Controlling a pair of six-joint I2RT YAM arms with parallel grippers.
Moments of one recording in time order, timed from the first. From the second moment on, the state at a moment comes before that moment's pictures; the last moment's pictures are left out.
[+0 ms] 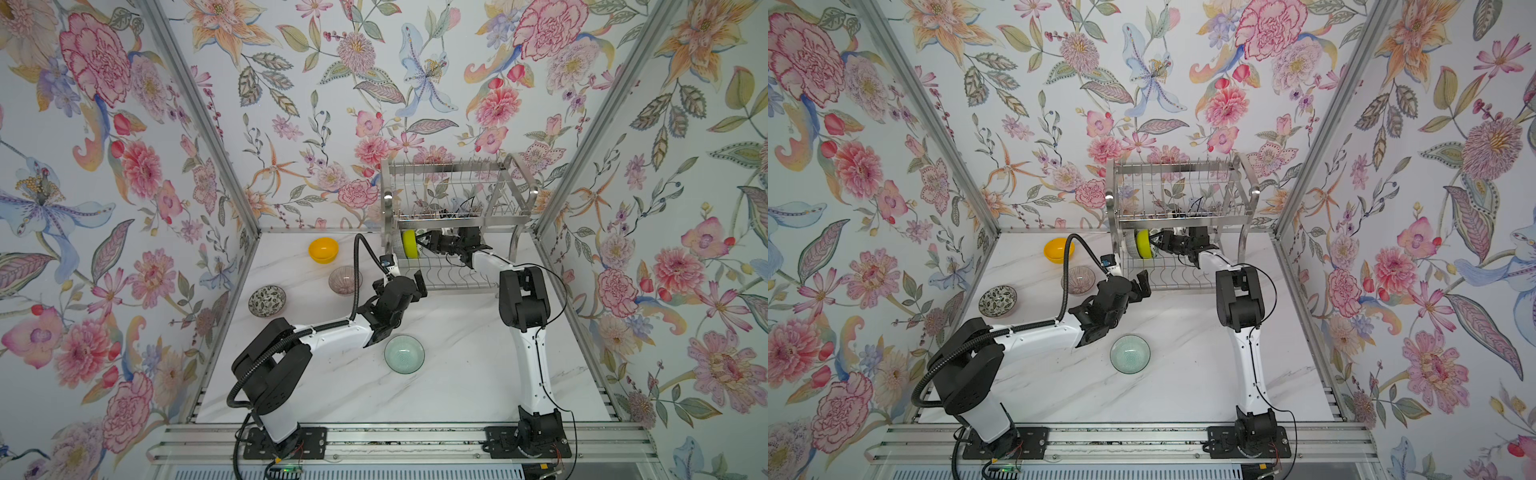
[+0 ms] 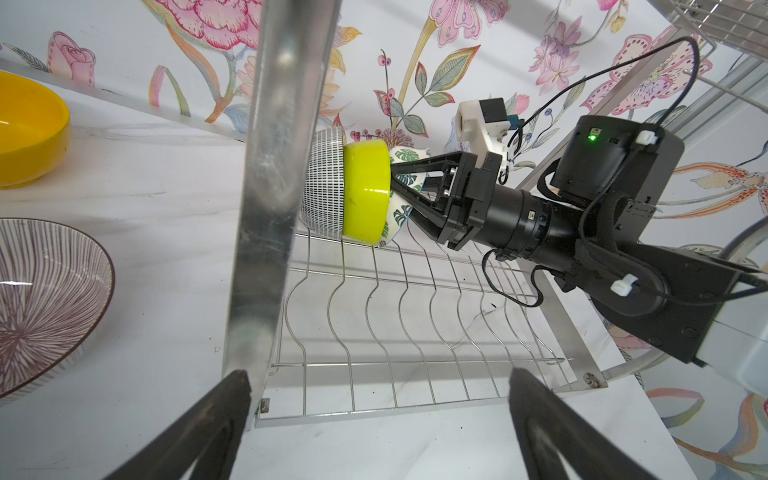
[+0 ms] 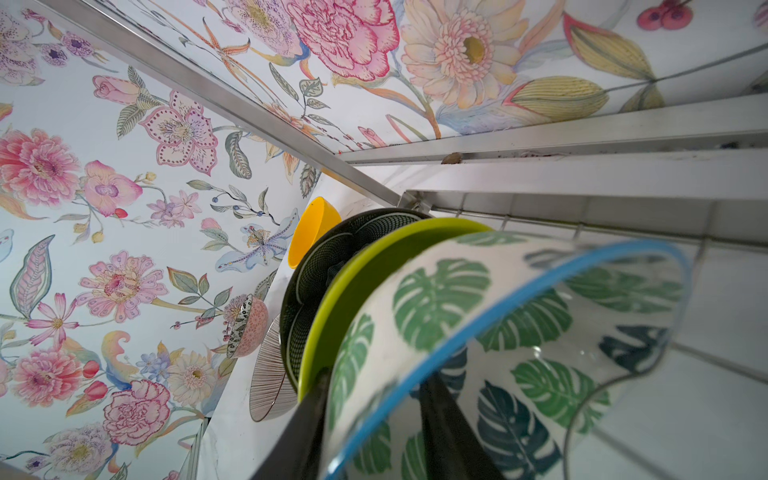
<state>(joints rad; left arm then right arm) -0.87 1.71 1.05 0.28 -0.55 -0.65 0.22 2.46 1.92 0.13 -0.87 0.59</state>
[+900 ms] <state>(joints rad) -0.88 1.68 1.03 0.27 -0.56 -0.66 0.22 2.43 1.89 0.12 -0.84 0.60</state>
